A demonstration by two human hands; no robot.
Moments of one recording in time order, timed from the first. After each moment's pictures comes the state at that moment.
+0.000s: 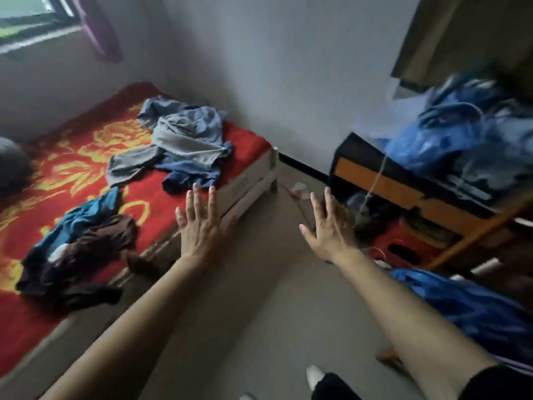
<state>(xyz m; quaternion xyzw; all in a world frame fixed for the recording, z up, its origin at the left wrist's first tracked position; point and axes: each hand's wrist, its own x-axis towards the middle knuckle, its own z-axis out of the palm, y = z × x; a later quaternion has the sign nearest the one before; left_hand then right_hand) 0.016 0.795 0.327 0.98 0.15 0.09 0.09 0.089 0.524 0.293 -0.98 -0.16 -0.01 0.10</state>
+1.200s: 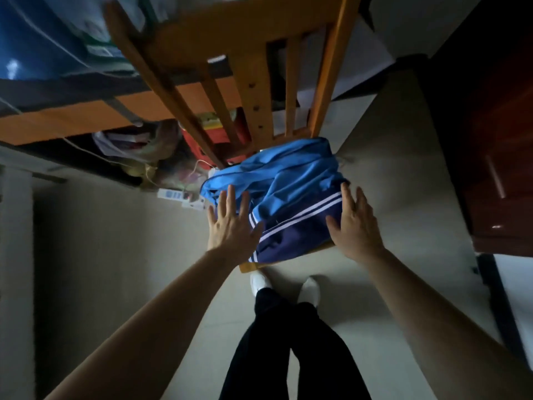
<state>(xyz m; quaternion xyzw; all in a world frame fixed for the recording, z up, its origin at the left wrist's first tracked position) 0.064 0.105 0.046 0.93 -0.30 -0.22 0.00 -0.085 -0.104 0.036 -0.89 0.37 0.11 0.24</state>
